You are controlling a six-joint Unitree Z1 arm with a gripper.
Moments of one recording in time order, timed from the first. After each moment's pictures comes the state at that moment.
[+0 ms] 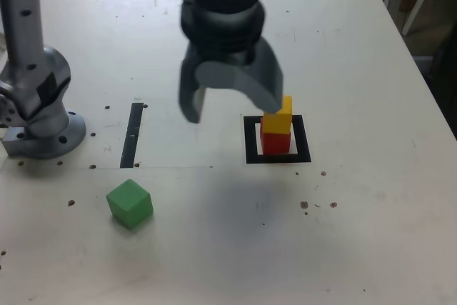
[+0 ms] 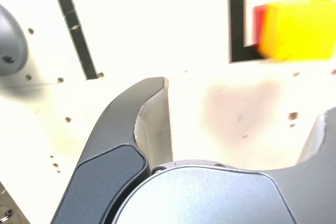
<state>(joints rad) -0.36 1.83 -1.50 1.41 0.10 -0.28</state>
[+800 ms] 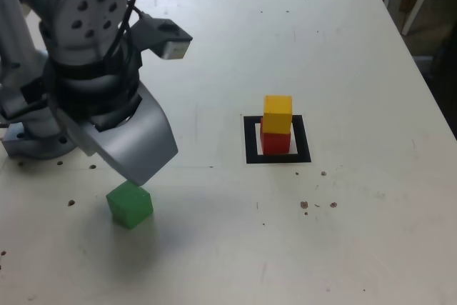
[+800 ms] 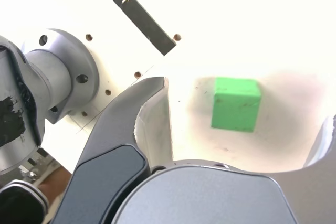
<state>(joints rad) -0.82 1.66 -1.13 1.28 0.10 -0.14</state>
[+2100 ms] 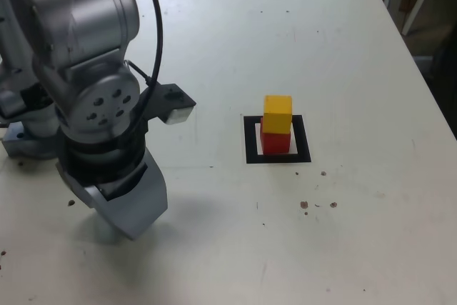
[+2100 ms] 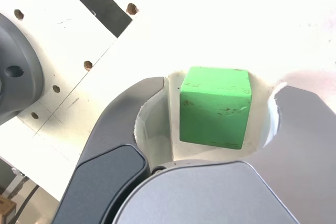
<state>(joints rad) -0.88 1.81 -1.02 1.04 0.06 -0.19</state>
